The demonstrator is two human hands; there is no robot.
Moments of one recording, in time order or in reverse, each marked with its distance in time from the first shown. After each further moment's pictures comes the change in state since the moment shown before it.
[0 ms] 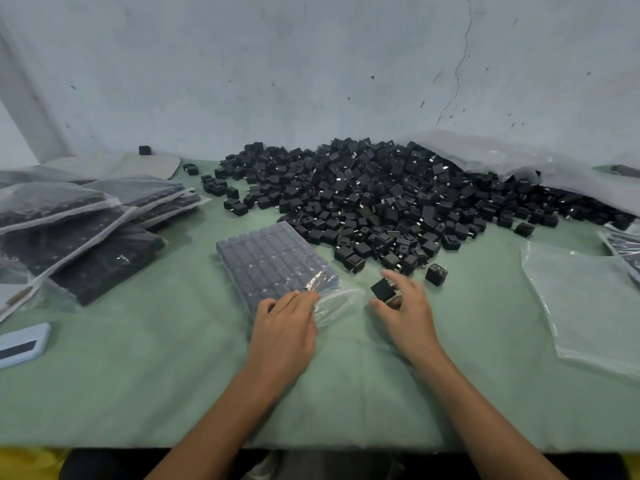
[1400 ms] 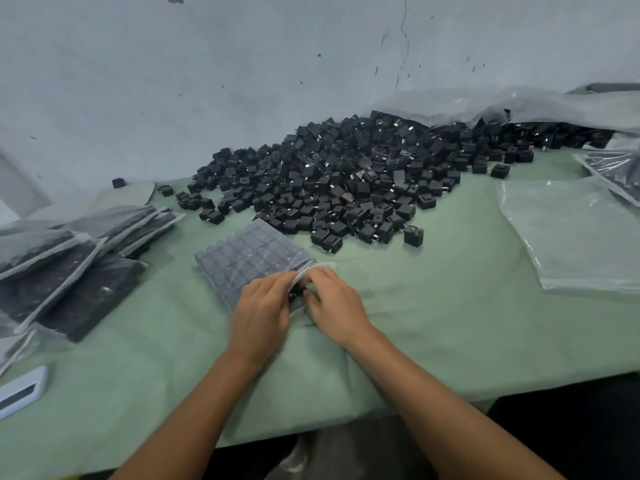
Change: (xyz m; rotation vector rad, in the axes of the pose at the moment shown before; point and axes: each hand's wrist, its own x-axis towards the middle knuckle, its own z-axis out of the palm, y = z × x) left_hand 0.019 -0.019 0.006 0.000 0.027 0.222; right_hand -0.024 -0.029 0.064 -0.131 -0.166 -0.288
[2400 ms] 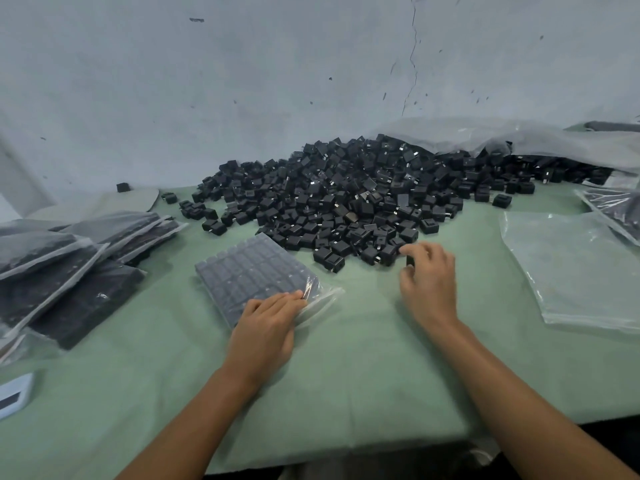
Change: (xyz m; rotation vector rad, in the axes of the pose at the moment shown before) left_hand 0.000 -0.001 -0.003 0.033 -0.131 0.061; right_hand 0.016 0.085 -0.102 -0.345 0.507 0.136
